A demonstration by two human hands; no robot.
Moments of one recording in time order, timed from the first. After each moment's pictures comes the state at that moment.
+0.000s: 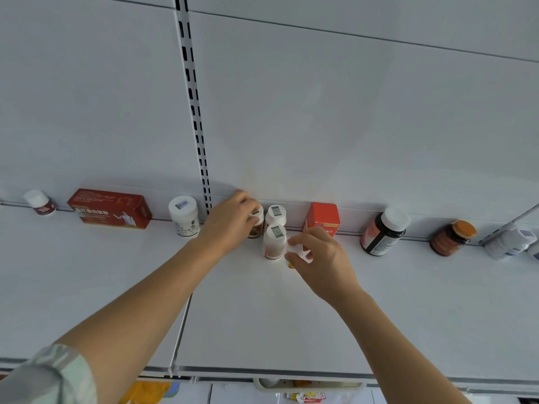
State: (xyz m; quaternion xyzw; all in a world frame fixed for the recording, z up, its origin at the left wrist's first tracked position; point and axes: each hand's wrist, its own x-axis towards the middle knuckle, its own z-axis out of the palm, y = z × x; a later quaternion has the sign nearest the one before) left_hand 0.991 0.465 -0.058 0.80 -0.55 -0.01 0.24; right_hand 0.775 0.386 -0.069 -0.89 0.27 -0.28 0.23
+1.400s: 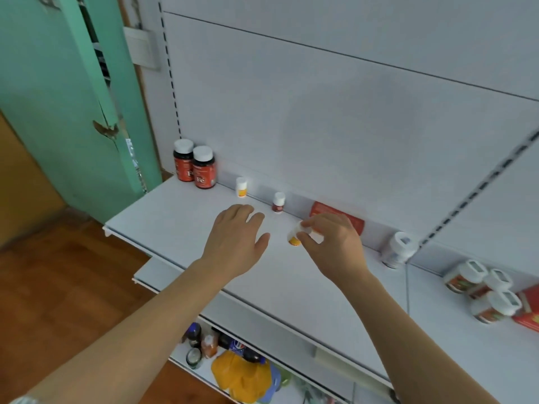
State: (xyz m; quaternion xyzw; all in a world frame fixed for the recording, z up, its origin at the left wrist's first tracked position) left_hand 1.201 0.849 -0.038 0.89 -0.40 0.15 0.15; right_hand 1.084 0.670 -0.019 -0.92 0.13 -0.30 0.20
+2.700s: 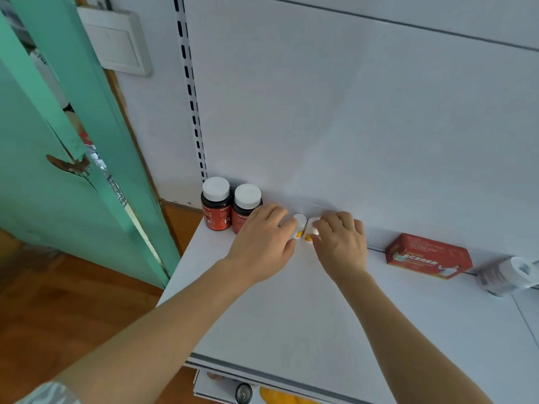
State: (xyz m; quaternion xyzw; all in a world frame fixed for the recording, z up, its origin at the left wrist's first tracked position) left_hand 1.443 0.864 -0.062 0.77 -0.59 0.12 0.20; right_hand 1.322 0.701 -0.106 -0.92 0.22 -0.30 -0.12
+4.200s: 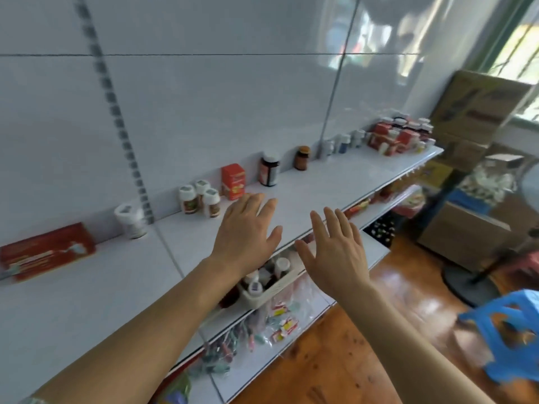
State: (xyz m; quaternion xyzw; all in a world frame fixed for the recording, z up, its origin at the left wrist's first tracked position) left_hand 0.852 0.645 0.020 0.56 -0.80 0.03 0.20; right_hand 0.666 0.679 0.011 -0.73 0.67 -0.12 -0.06
